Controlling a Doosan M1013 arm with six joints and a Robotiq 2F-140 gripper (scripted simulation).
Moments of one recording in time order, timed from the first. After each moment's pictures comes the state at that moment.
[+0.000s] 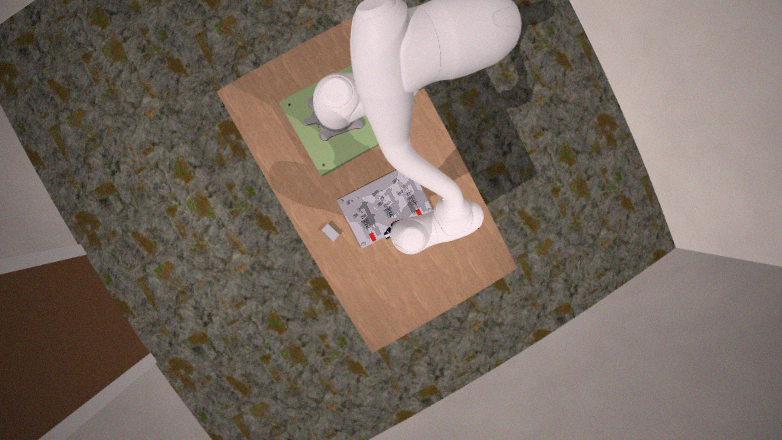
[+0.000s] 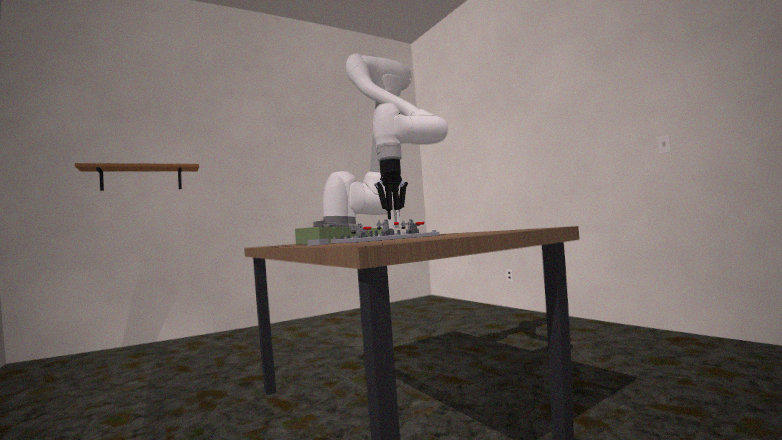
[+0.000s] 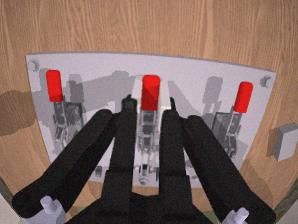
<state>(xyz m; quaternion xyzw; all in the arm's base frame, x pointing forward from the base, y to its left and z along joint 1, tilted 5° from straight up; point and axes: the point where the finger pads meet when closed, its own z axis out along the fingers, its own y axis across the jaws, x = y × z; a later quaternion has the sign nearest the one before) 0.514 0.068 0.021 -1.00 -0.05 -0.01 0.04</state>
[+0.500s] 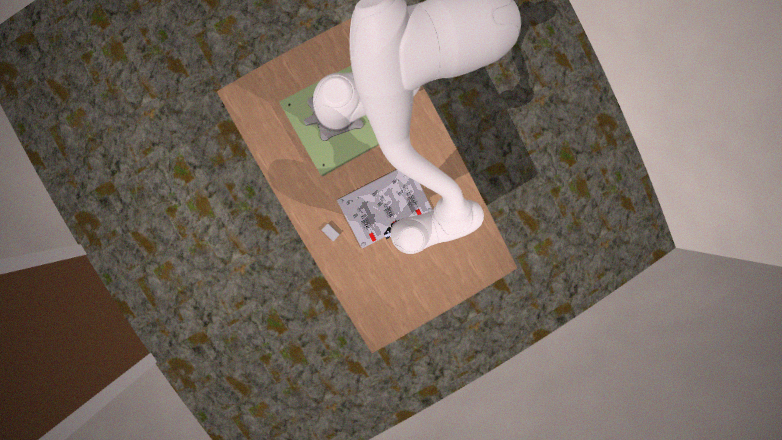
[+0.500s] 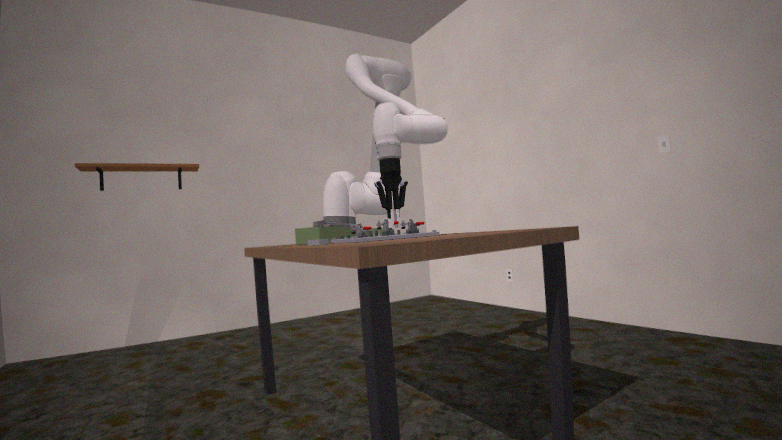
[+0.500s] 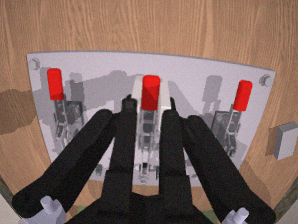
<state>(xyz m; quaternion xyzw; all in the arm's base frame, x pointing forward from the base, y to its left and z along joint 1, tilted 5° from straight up) 0.514 0.067 0.024 -1.00 -0.05 -0.01 0.04</state>
